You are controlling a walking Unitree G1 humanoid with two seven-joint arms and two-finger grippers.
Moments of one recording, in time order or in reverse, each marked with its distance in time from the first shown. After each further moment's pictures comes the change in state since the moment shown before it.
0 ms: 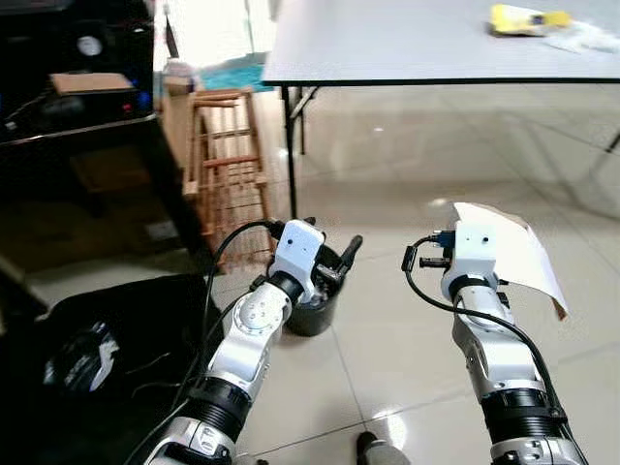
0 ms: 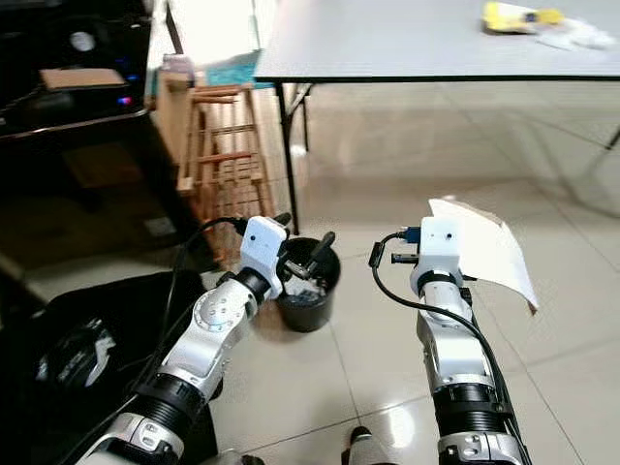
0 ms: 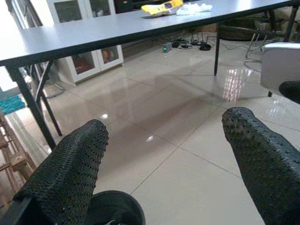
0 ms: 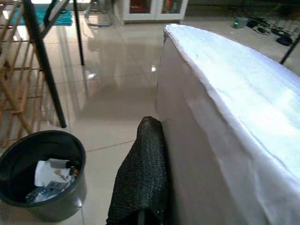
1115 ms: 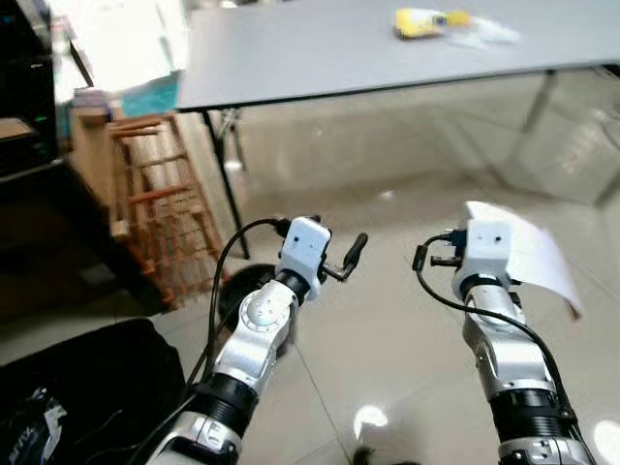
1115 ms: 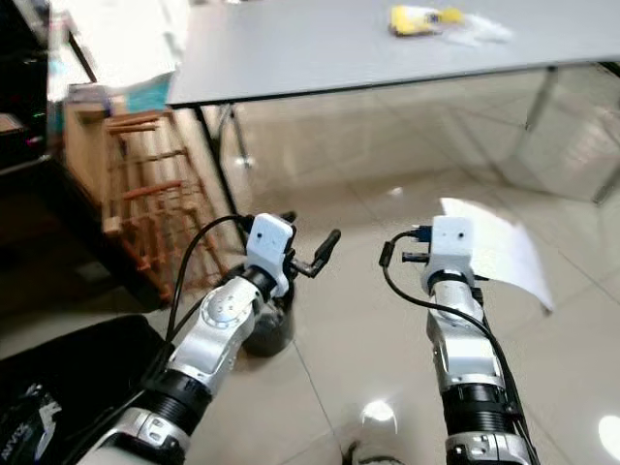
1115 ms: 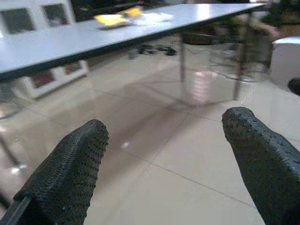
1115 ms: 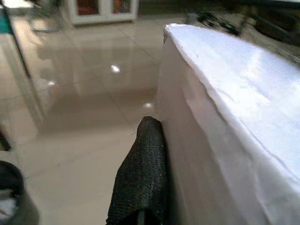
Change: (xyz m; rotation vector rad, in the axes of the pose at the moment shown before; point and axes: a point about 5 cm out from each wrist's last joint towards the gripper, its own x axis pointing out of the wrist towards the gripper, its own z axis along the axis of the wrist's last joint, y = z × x) left arm 0.003 0.002 0.000 0.004 0.012 0.007; right arm 0.001 -0.006 0.002 0.005 -0.007 -0.012
